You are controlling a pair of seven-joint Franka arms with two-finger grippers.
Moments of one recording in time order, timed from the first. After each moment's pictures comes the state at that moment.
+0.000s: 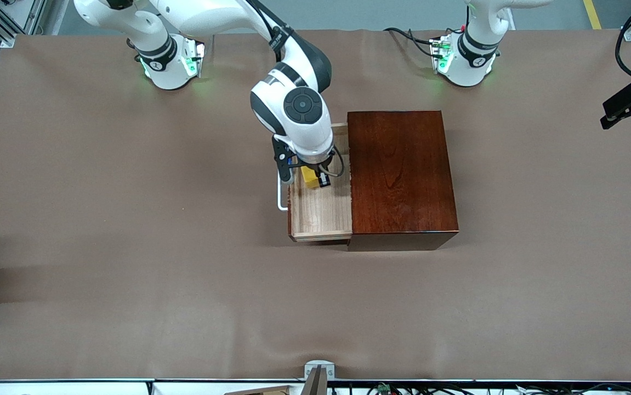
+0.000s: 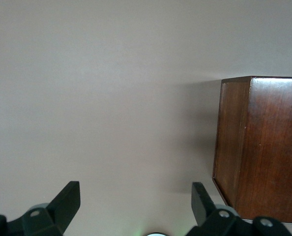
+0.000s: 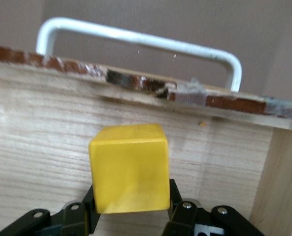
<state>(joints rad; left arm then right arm) -0.04 -0.01 0.03 -1.45 0.07 1.42 -0.03 0.75 0.60 0.07 -1.43 0.08 2.03 2.12</state>
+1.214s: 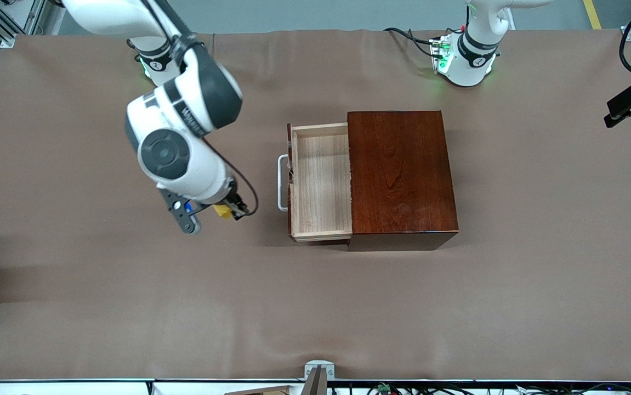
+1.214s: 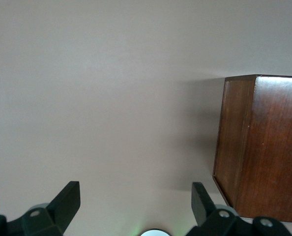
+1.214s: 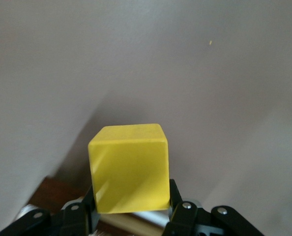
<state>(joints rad) -0.03 -0.01 0.03 -1.45 0.07 1.41 -0.05 0.40 0.51 0.06 -1.33 0.08 1.66 1.38</state>
